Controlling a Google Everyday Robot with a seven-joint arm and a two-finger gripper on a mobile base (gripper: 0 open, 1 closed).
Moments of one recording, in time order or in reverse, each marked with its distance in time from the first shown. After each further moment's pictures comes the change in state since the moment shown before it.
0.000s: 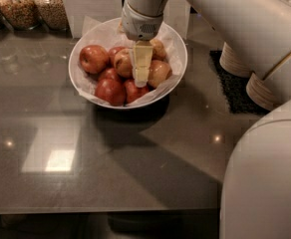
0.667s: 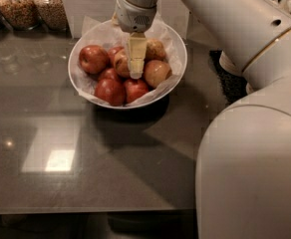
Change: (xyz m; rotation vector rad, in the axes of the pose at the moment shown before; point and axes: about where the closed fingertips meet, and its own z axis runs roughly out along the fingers) arm -0.009 -0.023 -0.003 0.000 -0.010 -0.040
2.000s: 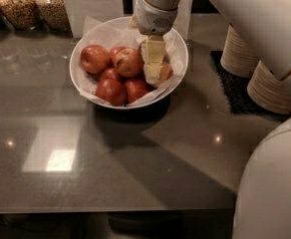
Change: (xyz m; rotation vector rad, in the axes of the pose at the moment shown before) arm 0.029 0.034 -0.022 0.012 0.025 0.080
